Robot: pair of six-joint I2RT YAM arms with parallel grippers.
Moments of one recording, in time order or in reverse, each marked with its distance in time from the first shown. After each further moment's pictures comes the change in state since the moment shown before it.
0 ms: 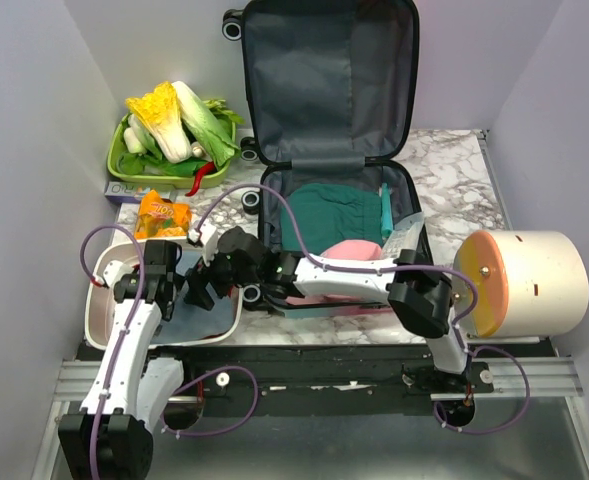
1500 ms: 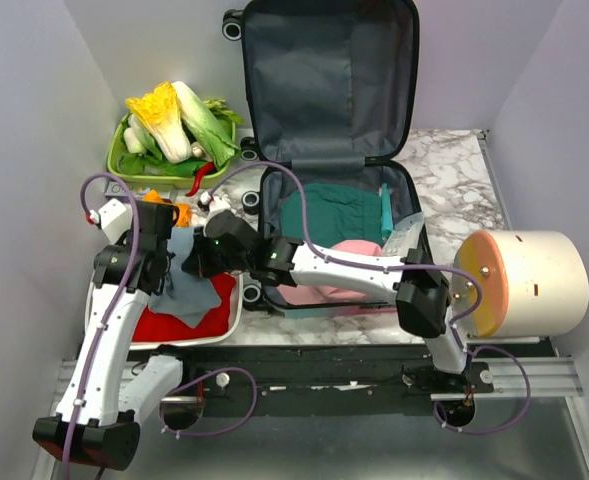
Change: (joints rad) left arm -0.145 0.098 0.490 -0.086 -0.097 0.362; right arm 0.003 0.025 0.260 -0.213 0.210 0.433
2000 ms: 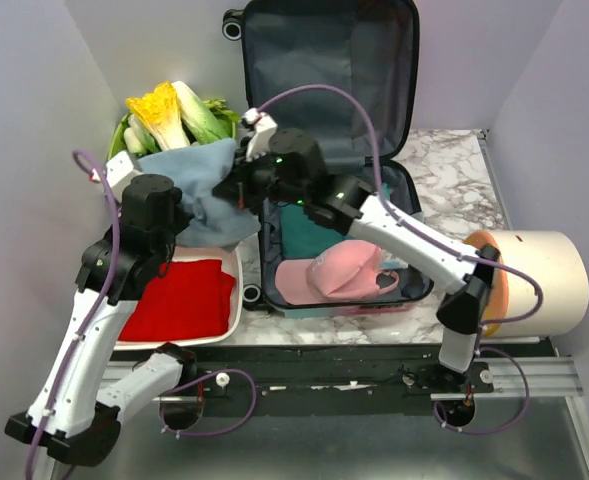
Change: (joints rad) left arm -0.280 0.059 0.198 0.298 0.087 0.050; right arm -0.241 -0.275 0.068 -0.189 -0.145 -0.257
